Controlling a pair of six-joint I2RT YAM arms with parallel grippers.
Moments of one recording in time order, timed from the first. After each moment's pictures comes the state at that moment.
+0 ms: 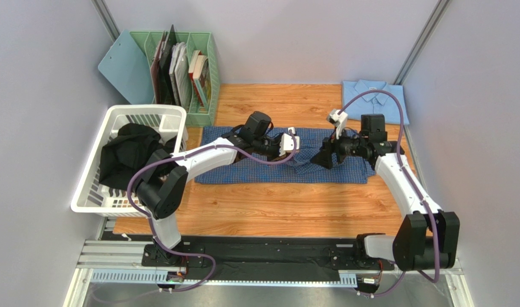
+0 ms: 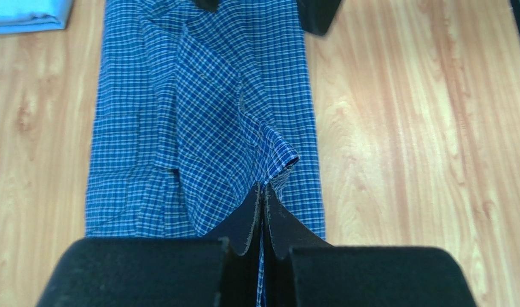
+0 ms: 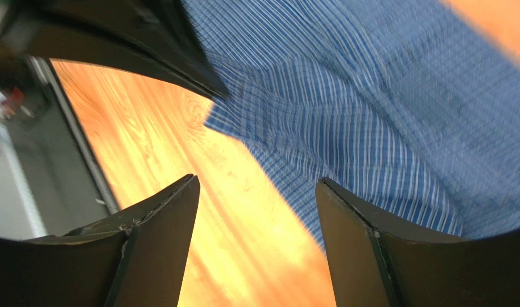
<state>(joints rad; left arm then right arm) -0.74 1.80 1.27 -0.11 0.70 0.67 0.03 1.30 0.98 -0.54 -0.88 -0.33</state>
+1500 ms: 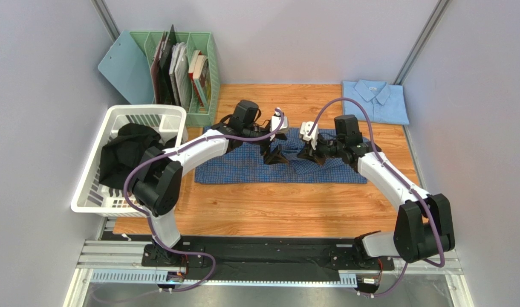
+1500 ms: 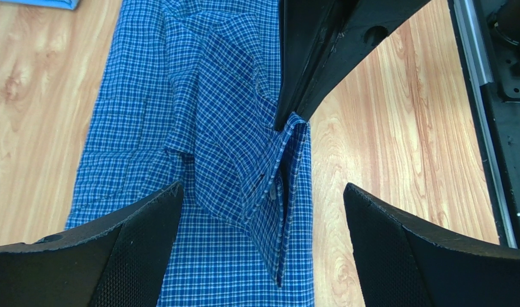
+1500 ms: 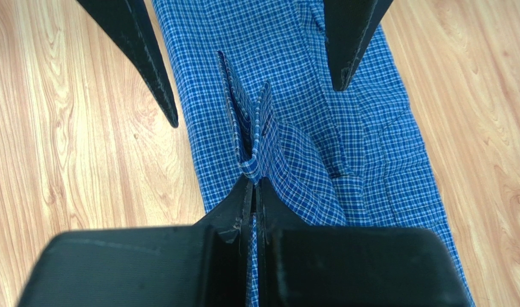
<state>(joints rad) -0.63 1.80 1.32 -0.12 0.85 0.49 0.28 1.35 0.92 -0.32 -0.78 -0.76</state>
